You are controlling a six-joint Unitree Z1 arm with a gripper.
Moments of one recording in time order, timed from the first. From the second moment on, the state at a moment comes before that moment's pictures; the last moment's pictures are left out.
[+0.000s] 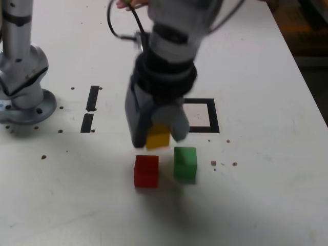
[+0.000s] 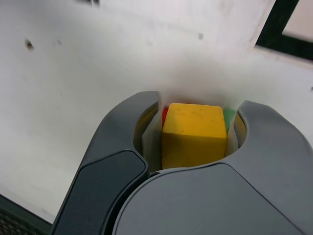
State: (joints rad) arm -0.47 1.92 -1.52 1.37 -0.03 -0.69
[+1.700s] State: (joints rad) arm -0.35 1.78 -1.25 1.24 -0.04 -0.29
